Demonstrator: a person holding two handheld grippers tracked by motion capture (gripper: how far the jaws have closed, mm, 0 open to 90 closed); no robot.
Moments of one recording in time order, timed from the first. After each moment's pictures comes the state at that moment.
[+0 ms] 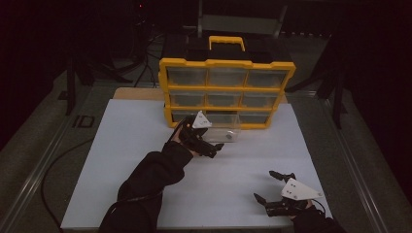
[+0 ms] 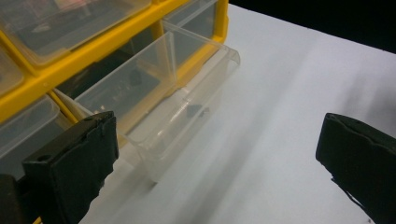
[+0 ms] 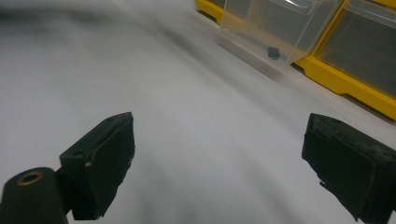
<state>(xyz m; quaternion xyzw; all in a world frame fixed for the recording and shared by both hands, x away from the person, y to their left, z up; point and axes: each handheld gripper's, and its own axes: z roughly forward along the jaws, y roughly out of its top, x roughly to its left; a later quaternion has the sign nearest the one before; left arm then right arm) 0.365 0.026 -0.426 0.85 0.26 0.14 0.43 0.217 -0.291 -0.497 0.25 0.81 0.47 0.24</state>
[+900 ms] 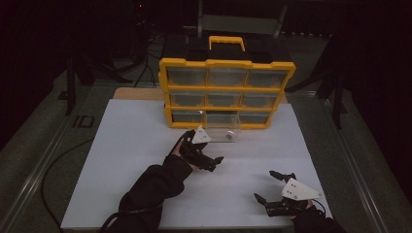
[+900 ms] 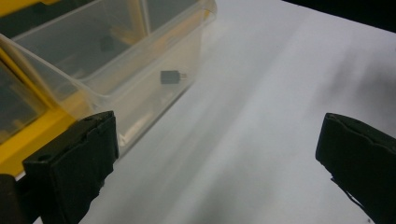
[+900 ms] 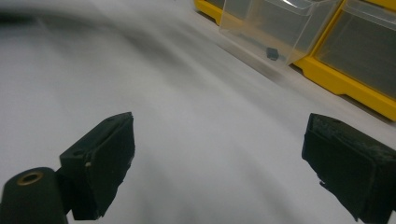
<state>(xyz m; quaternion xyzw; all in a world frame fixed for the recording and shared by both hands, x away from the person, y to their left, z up) 0.345 0.026 -0.462 0.85 0.27 0.12 0.44 0.216 -0.292 -0.497 0.25 0.81 0.47 0.24</state>
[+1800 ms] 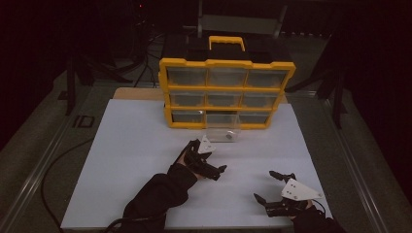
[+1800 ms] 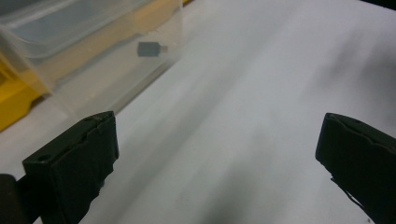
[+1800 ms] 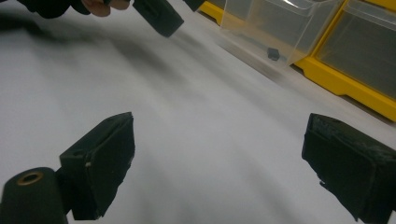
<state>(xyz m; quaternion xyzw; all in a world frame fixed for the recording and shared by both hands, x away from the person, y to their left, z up) 0.329 0.009 -0.487 0.85 0.28 0.12 0.42 0.216 -0.291 -0.497 0.25 0.81 0.47 0.25</state>
